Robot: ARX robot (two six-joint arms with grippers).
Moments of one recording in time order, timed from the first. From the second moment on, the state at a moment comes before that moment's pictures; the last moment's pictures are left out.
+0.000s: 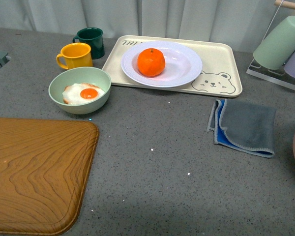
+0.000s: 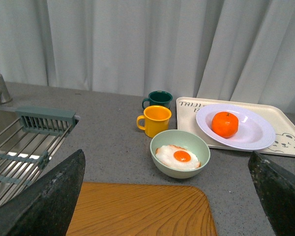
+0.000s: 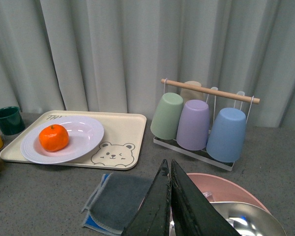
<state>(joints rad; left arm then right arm) 0.00 0.00 0.02 0.00 0.00 0.00 0.00 0.18 0.01 0.19 0.00 0.00</state>
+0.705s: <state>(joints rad) 0.00 0.00 0.02 0.00 0.00 0.00 0.00 0.00 0.01 0.00 0.00 0.00</state>
